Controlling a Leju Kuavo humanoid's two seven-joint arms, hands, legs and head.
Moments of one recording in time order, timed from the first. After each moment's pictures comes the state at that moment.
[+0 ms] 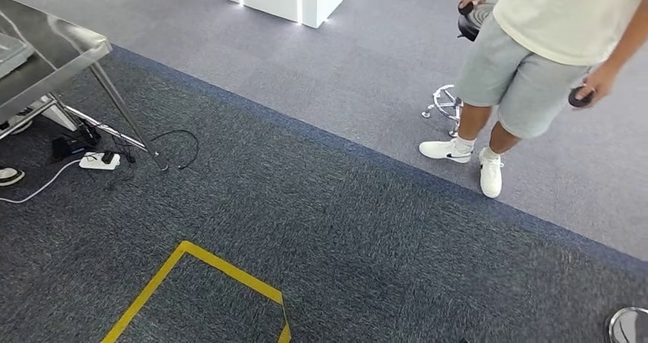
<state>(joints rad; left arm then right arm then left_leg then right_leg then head) -0.13 -0.01 -1.12 -0.13 1.32 0.35 0.01 0.01 -0.06 -0.31 -0.43 1.02 -0.26 0.42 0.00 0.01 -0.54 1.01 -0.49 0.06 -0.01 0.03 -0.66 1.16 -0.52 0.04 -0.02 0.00</state>
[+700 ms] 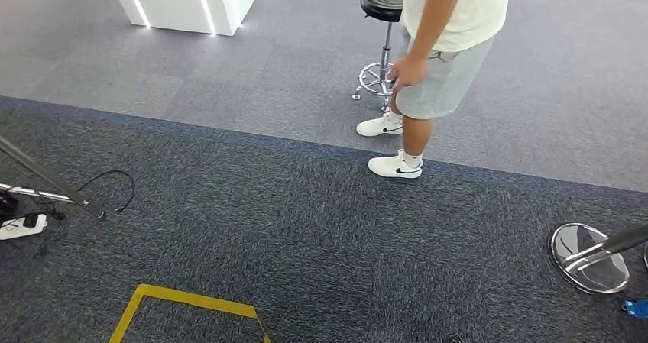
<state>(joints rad) -0.15 0.04 -1.29 -0.13 1.18 0.29 -0.05 -0.05 0.04 -0.58 -0.28 1.05 -0.38 0.29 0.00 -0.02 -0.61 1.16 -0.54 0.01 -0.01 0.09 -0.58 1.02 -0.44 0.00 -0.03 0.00</state>
